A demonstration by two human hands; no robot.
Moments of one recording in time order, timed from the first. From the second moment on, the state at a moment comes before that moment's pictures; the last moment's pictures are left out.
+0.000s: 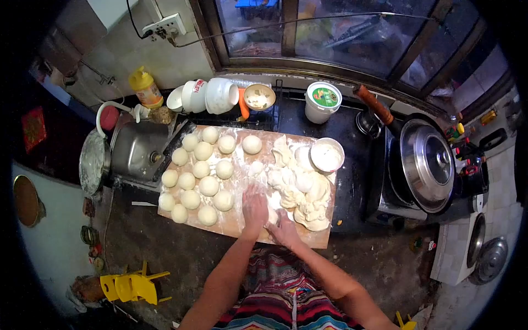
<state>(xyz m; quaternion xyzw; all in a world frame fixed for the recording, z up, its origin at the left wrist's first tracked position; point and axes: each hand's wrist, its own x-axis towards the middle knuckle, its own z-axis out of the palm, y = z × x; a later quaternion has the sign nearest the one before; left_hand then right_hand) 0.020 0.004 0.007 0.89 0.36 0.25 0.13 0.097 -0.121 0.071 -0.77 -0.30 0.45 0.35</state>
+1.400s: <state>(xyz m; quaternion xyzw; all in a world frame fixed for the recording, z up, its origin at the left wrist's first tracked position) -0.013 -0.031 0.016 0.81 0.49 0.24 0.22 0.111 -0.095 0.099 -0.73 -0.55 0.36 0.19</state>
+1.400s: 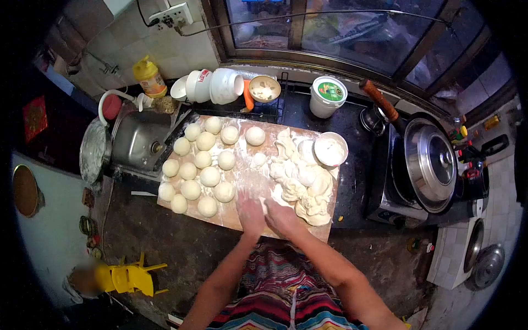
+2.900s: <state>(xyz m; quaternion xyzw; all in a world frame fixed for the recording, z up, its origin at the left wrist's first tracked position) 0.023 0.084 0.060 0.85 0.40 0.23 0.25 0.096 -0.070 0.111 -0.75 -0.53 0.31 0.25</state>
